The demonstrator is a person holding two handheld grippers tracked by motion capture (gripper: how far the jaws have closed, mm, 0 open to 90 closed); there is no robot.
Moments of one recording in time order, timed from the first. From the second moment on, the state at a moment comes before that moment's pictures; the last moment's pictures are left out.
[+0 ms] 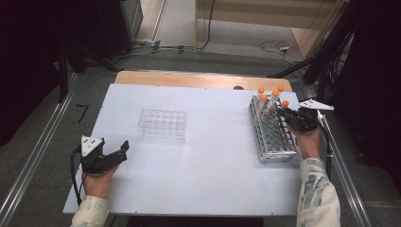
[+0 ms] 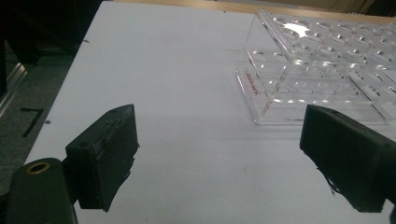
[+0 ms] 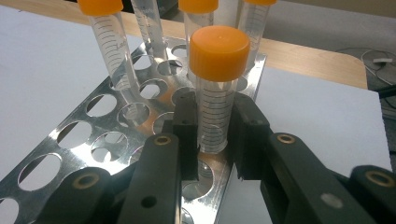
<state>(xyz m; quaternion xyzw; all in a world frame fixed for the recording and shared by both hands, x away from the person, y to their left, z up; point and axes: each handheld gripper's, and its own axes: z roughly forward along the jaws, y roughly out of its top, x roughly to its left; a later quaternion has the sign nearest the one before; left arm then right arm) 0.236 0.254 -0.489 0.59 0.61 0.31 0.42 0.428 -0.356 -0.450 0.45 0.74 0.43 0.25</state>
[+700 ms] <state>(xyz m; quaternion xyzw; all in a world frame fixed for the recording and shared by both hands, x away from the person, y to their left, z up) 0.234 0.252 -0.487 0.59 0.61 0.31 0.42 0.407 -0.358 -0.398 0.44 0.71 0.46 0.30</state>
